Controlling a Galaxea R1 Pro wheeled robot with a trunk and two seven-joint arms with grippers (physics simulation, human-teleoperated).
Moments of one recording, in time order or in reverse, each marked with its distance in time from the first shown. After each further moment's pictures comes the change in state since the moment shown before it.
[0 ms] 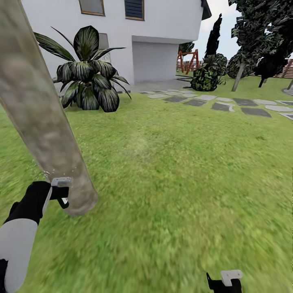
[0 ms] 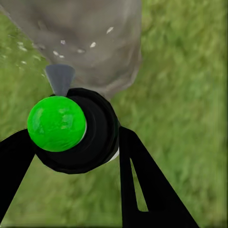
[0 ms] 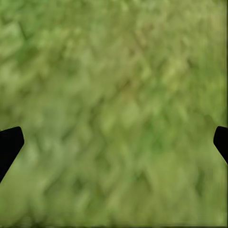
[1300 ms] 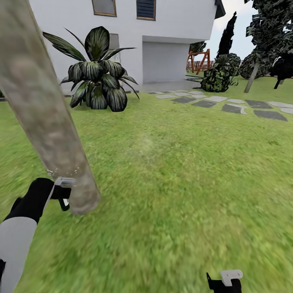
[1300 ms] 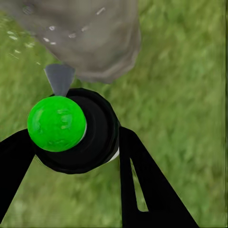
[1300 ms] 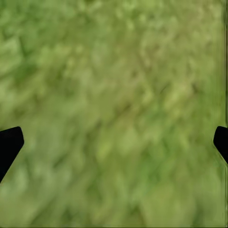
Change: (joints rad) left arm -0.008 0.027 -0.121 -0.021 -0.047 0.091 -0.104; right arm 0.000 0.000 0.000 0.000 0.000 0.000 0.000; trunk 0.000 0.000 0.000
